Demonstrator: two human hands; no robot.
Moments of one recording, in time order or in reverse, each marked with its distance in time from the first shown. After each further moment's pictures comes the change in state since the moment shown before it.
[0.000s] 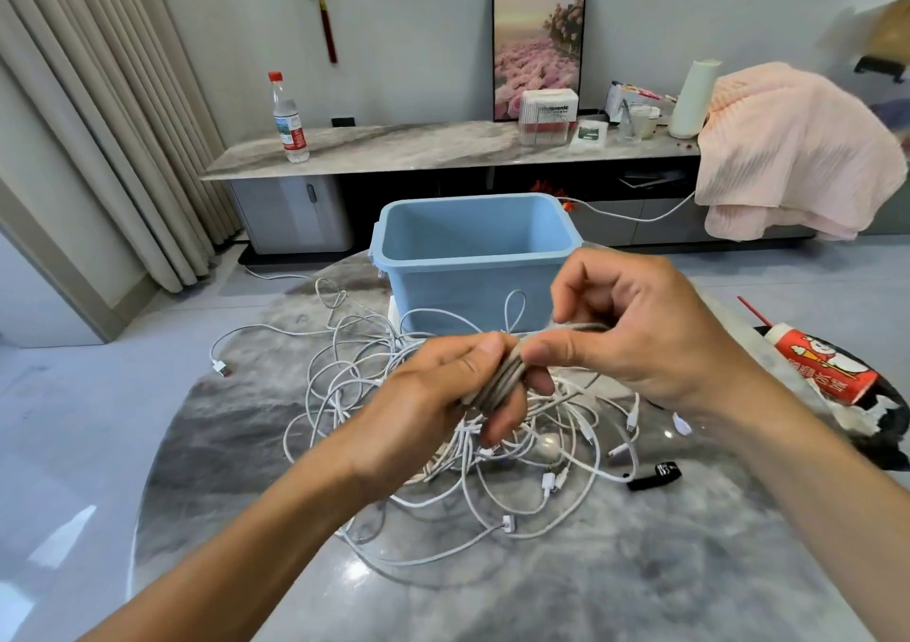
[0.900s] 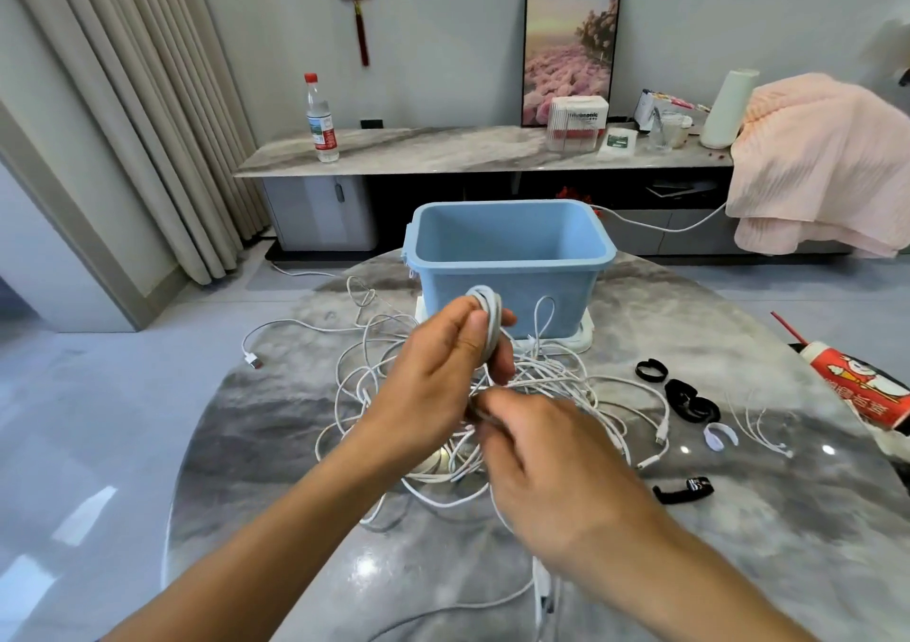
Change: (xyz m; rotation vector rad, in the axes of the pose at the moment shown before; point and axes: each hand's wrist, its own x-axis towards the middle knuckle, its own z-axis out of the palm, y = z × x) left_hand -0.001 -0.013 -0.026 0.358 0.431 0.122; right_hand -0.035 -0.026 0.098 -0.543 -0.112 0.227
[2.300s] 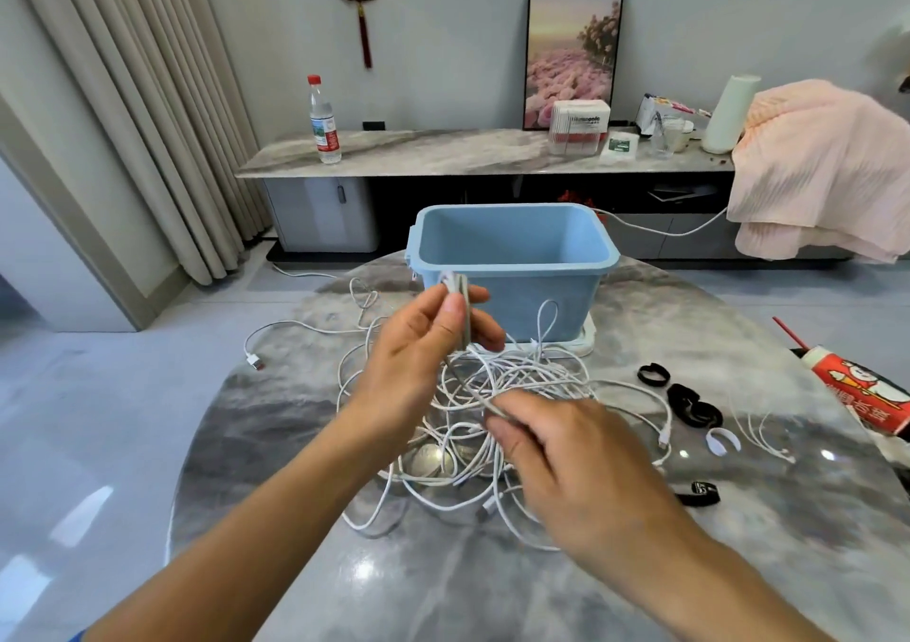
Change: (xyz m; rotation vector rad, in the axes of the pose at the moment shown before) left_hand 0.009 -0.001 -0.012 -0.272 0.084 -0.081; right_hand -0.001 0.023 0.002 -0.048 0.098 -0.203
